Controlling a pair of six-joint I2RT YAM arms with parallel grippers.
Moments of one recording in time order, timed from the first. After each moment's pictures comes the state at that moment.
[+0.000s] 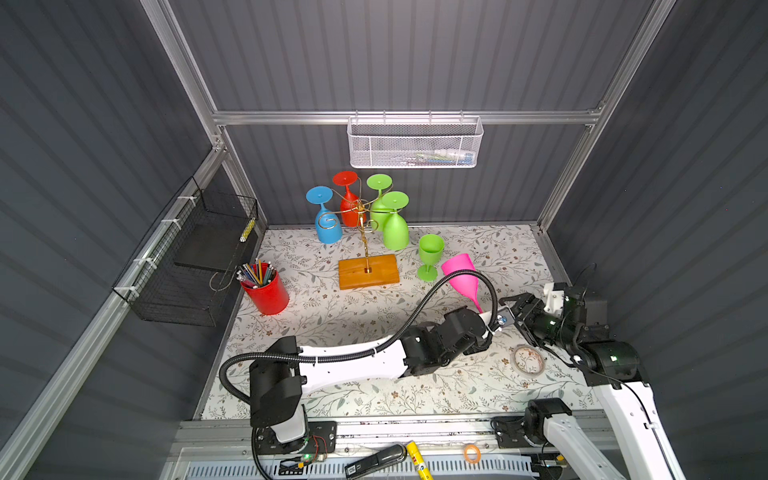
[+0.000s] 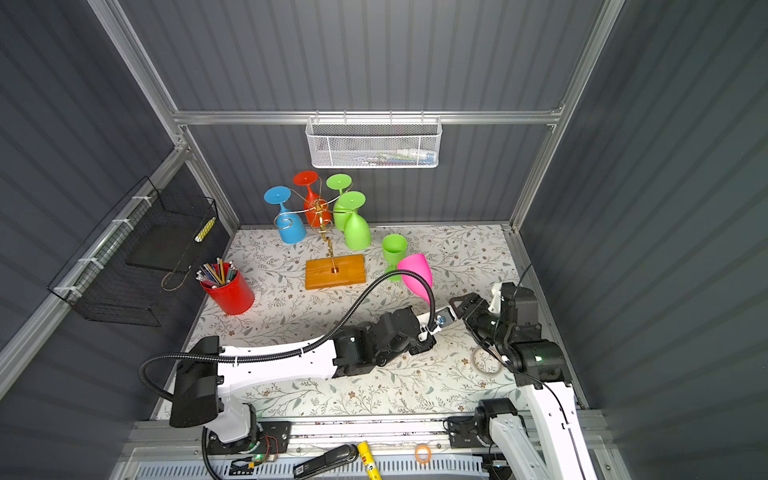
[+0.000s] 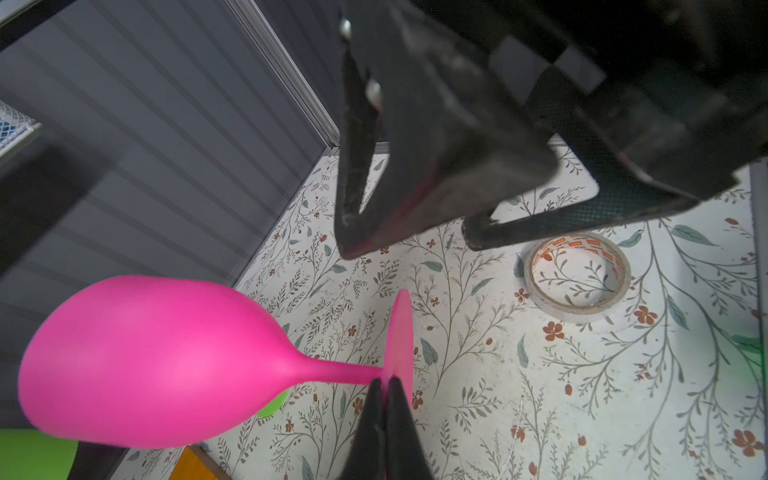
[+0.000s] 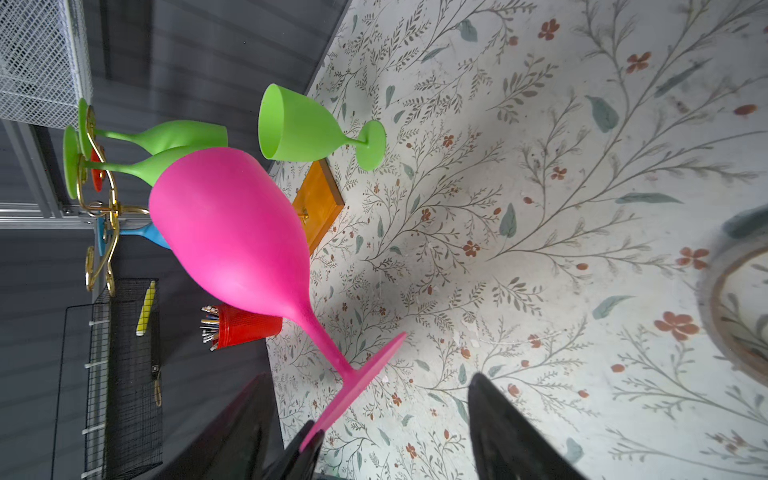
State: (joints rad) left arm -1.33 1.68 1.32 -0.05 -0.40 0.34; right arm 0.07 0.70 0.88 -0.85 -0.38 0.95
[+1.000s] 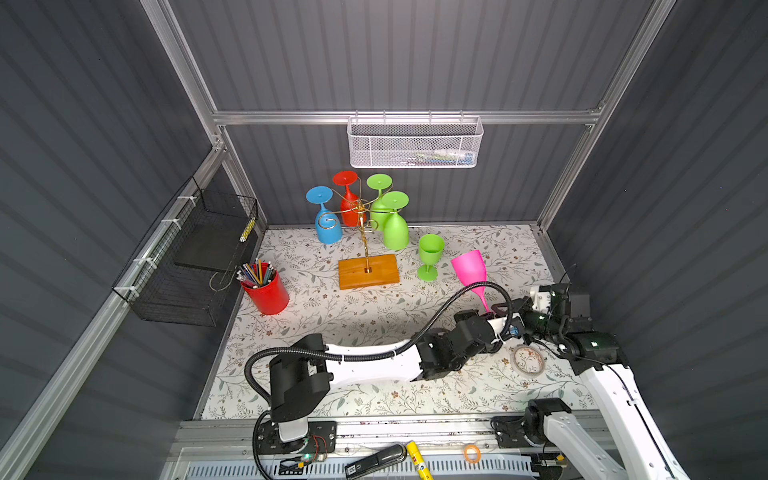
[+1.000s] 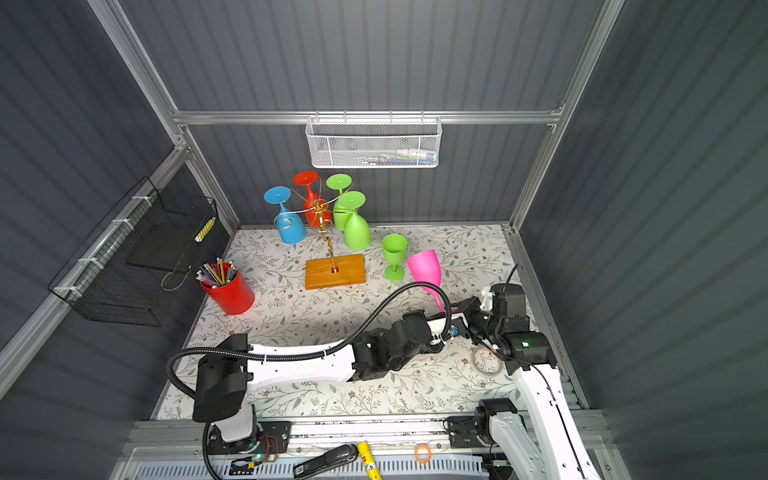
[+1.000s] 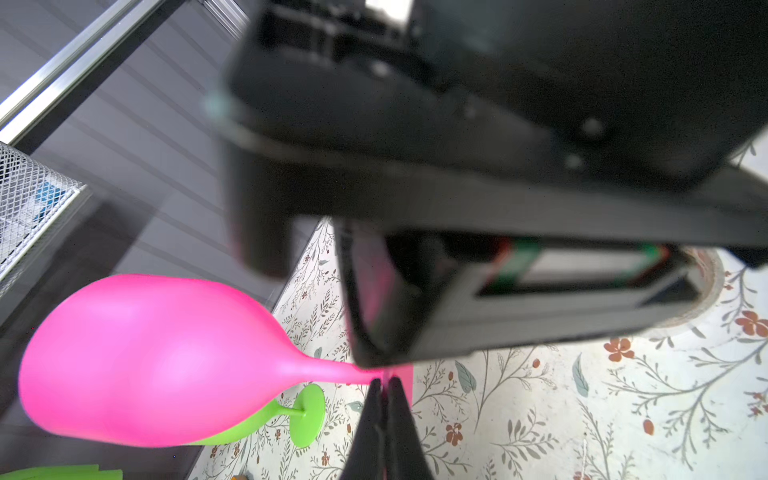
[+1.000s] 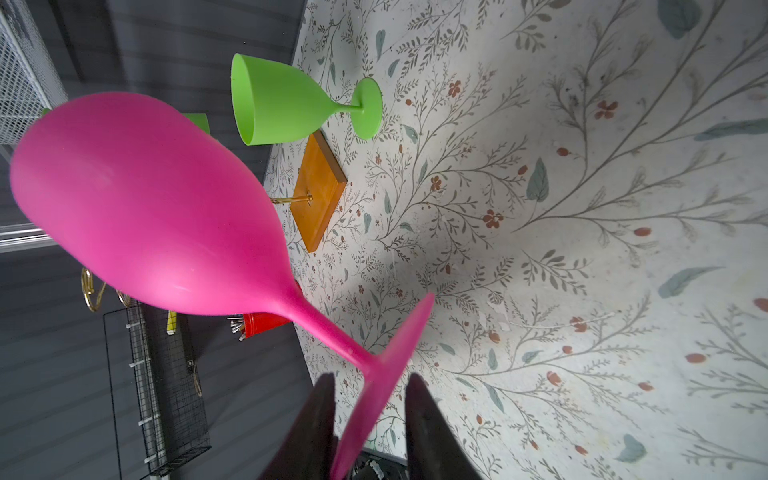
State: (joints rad) left arm -1.34 1.79 1.32 0.11 -0.49 0.51; right arm 0.06 0.77 0.79 -0.73 -0.48 1.05
